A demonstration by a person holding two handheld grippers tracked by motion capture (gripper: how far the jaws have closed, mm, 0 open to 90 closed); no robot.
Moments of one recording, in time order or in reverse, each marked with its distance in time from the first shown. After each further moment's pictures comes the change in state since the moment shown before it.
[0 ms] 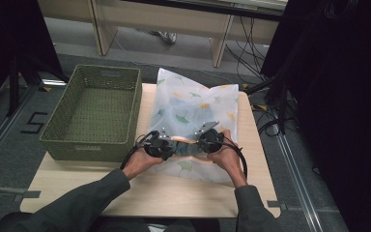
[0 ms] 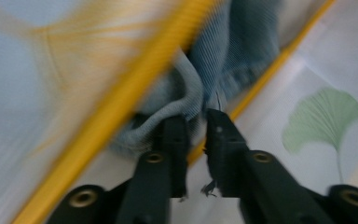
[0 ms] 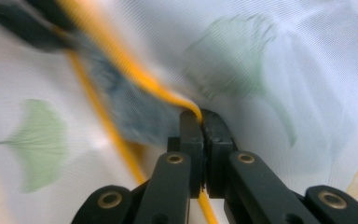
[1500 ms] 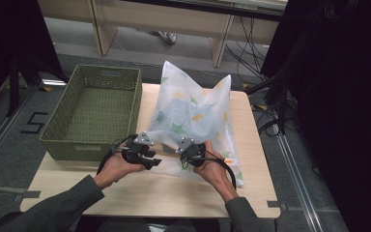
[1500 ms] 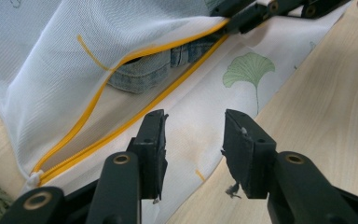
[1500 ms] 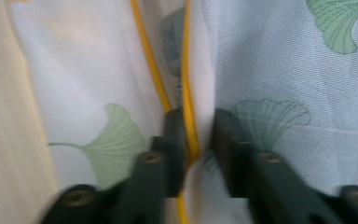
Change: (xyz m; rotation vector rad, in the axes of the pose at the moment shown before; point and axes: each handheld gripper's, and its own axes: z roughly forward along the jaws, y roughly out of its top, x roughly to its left) left arm 0.000 -0.031 -0.080 -0.025 -0.096 -0.012; right arm 0.061 0.015 0.014 0.054 -0.091 -0.210
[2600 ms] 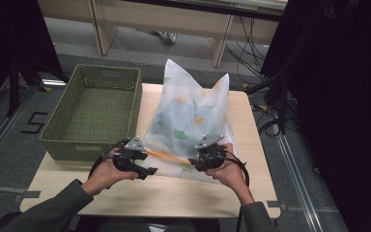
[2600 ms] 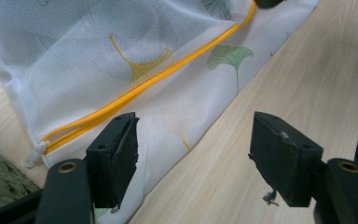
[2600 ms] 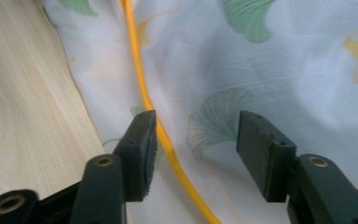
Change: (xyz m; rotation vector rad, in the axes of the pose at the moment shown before) left arm -0.013 -0.015 -0.027 -0.016 -0.024 -0.010; right arm -0.015 -0.036 -0.043 -0.182 0.128 0.296
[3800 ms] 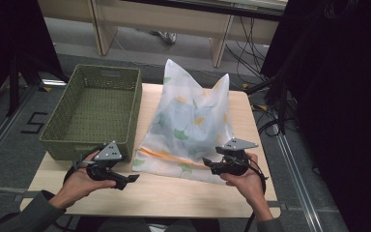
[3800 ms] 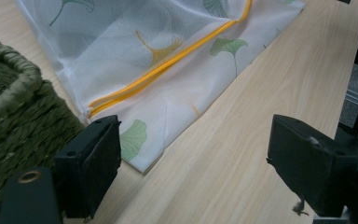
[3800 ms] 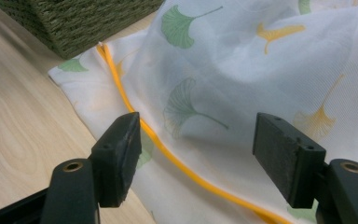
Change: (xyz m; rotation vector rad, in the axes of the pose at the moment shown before) left arm 0.001 -0.036 -0.054 -0.099 0.047 0.061; right arm -0.009 -0.038 -0.048 -0.176 -0.029 0.253
